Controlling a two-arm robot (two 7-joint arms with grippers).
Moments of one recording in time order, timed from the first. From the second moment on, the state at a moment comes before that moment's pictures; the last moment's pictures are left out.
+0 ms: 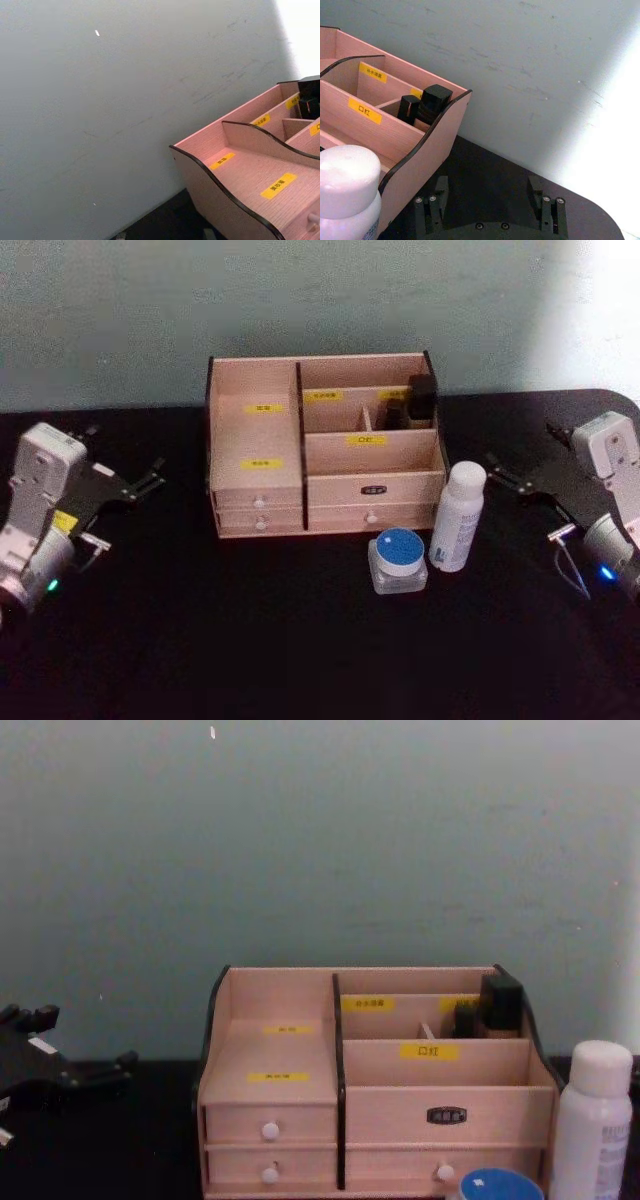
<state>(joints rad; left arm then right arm) -0.20 0.60 0.45 -1.41 -0.25 -0.12 0.03 0.20 0.60 -0.45 -1.41 0.25 -0.12 -0.03</state>
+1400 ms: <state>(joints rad) -0.20 0.60 0.45 -1.41 -0.25 -0.12 0.03 0.16 0.61 -0.42 -1.45 0.26 -0.11 -0.01</state>
